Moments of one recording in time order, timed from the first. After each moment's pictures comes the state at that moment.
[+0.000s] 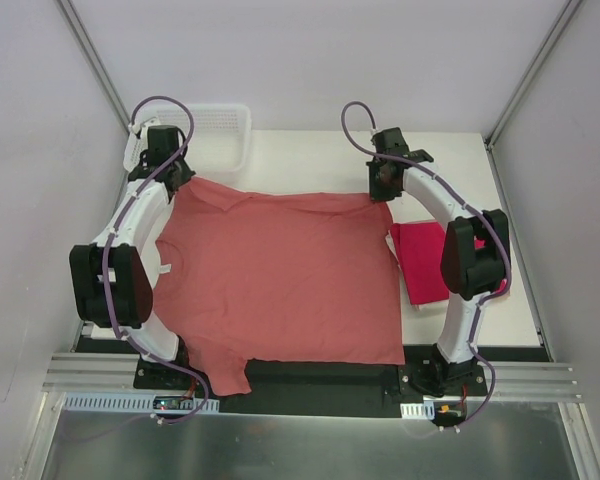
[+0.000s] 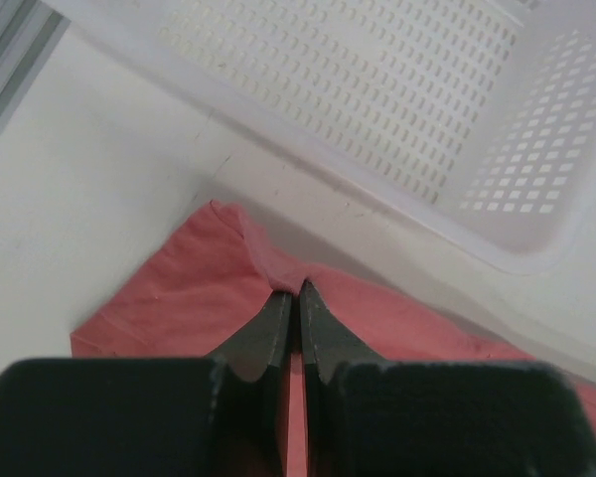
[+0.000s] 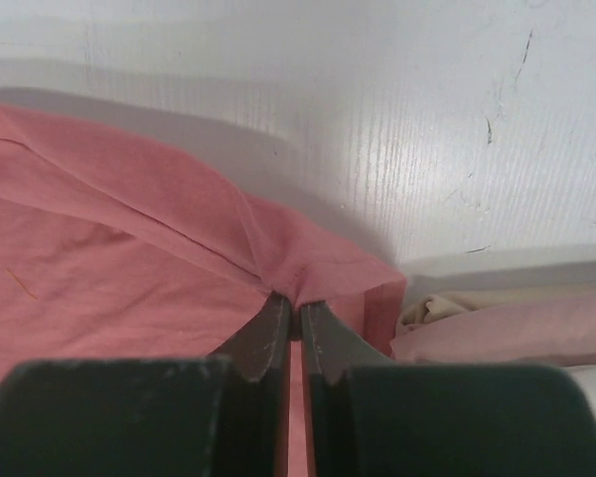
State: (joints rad) left arm -0.01 1.63 1.34 -0.39 -0.26 -0.47; right arm 0.33 1.95 1.63 -0.72 0.10 0.23
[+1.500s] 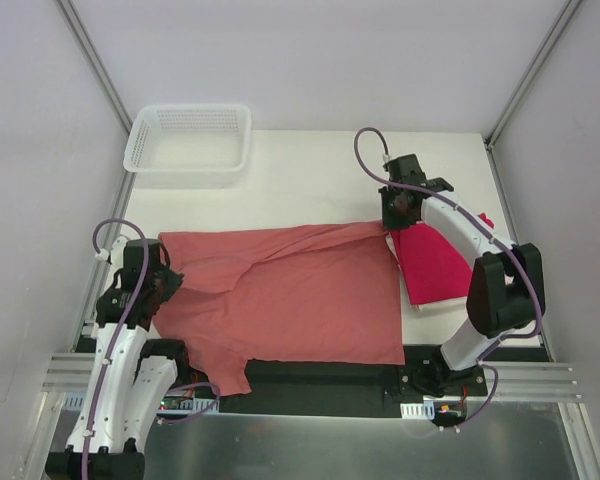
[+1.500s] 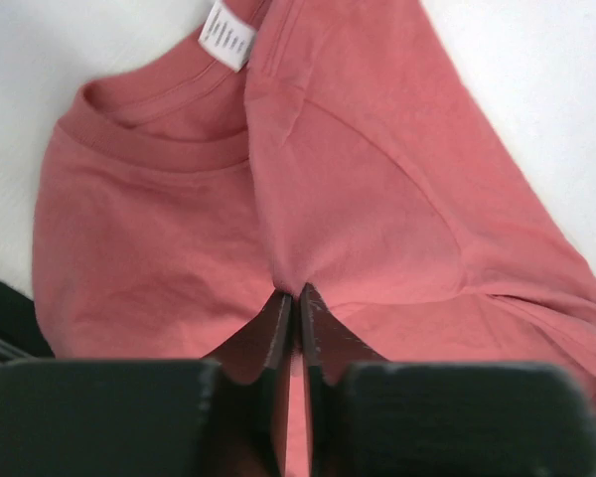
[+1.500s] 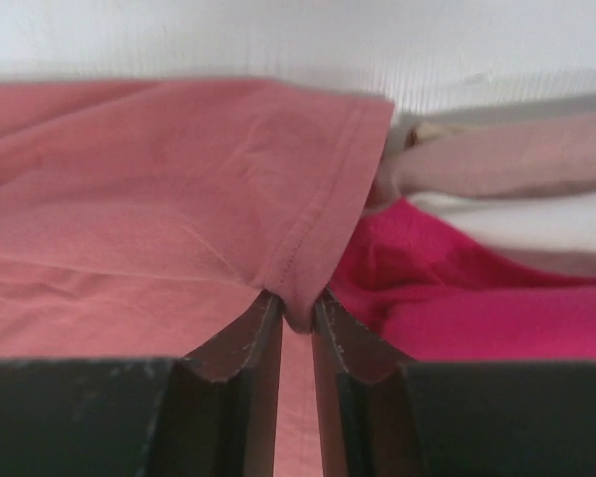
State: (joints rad) left arm -0.01 0.61 0.67 -0.91 -0.19 -0.88; right arm 0.33 1.65 1.29 -0.71 0.07 0.23
